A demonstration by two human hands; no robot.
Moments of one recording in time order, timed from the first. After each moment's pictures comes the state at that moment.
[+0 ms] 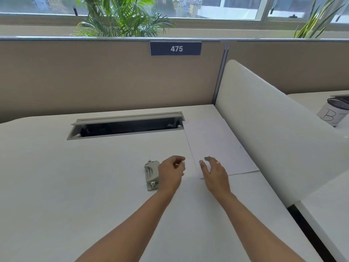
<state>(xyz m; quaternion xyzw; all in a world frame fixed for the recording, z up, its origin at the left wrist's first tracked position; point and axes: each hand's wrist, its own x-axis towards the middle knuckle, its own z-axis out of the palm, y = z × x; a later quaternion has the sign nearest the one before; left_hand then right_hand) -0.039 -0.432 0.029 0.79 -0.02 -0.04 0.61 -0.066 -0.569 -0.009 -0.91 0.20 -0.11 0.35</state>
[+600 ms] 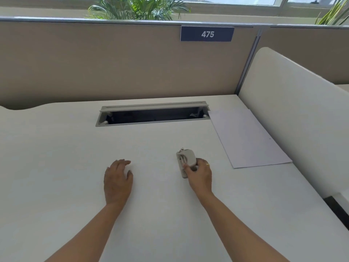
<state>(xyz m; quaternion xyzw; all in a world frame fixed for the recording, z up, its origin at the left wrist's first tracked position) -0.008 -0.195 -0.039 0.94 0.01 0.12 0.32 -0.046 -0.411 -0.019 -0.84 0.26 -0.11 0.46</state>
